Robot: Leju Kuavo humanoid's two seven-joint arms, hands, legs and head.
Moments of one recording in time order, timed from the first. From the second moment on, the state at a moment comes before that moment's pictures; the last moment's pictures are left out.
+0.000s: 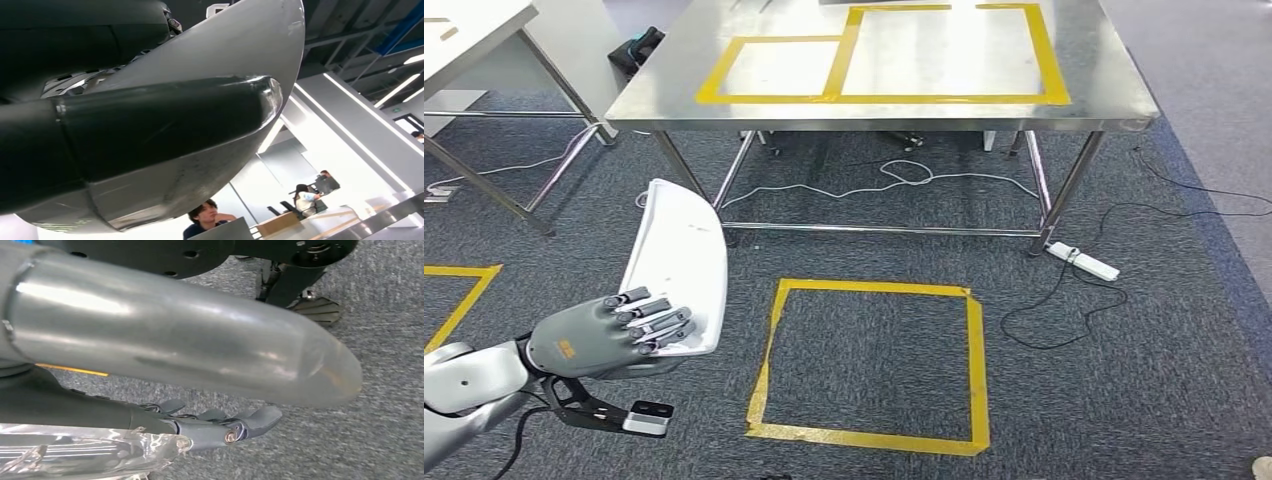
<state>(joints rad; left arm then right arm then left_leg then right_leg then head) -0.27 0.64 -0.60 -1.62 -1.25 0.70 -0.44 -0.06 0.20 -1.30 -0.20 1.36 -0.14 -0.29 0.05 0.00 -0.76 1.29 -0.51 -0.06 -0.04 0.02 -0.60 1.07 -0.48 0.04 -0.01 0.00</state>
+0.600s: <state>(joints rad) -0.27 0.66 -0.59 -1.62 -1.25 0.70 -0.44 -0.07 0.20 -1.29 -0.20 1.36 -0.14 -0.29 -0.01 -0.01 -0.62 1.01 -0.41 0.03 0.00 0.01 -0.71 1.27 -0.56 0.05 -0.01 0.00</state>
